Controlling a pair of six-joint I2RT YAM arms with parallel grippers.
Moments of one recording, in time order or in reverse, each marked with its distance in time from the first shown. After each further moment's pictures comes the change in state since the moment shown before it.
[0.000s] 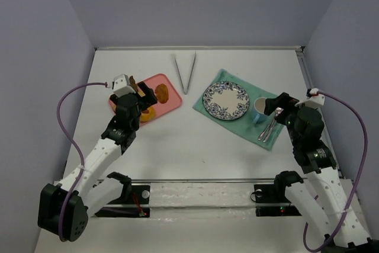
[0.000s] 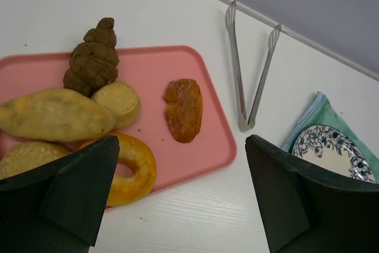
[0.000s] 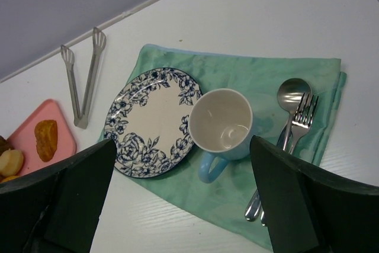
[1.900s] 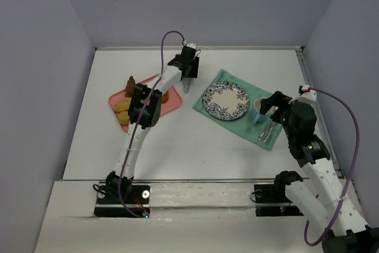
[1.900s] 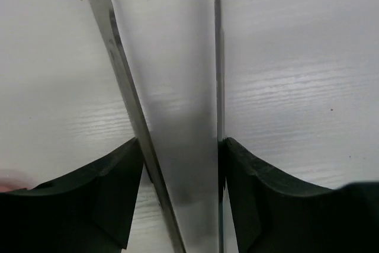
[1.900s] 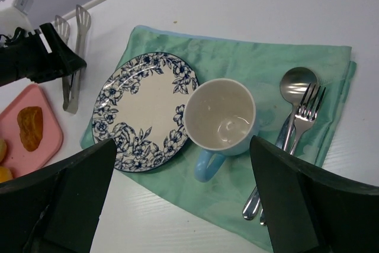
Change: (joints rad) left arm -0.076 1.608 1.614 -0.513 0.215 0.320; right arm 0.000 0.095 -0.024 0.049 -0.028 -0.008
